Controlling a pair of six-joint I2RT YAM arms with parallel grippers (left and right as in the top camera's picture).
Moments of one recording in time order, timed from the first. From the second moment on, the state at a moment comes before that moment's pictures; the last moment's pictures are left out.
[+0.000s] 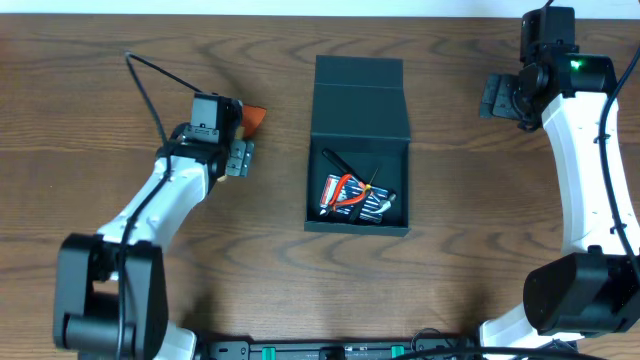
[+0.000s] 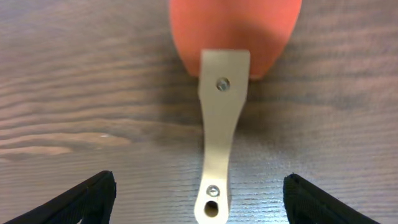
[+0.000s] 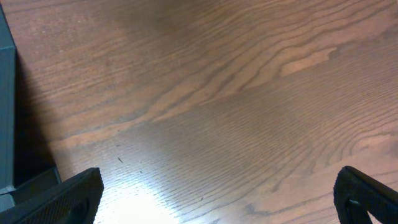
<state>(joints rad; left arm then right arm) -0.18 1.69 1.01 -0.40 -0.14 0.10 -0.04 1.74 1.72 -1.16 0.30 0.22</state>
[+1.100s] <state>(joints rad) -0.13 1.78 1.07 -0.53 0.02 0.12 -0.04 1.74 1.72 -1.16 0.30 0.22</state>
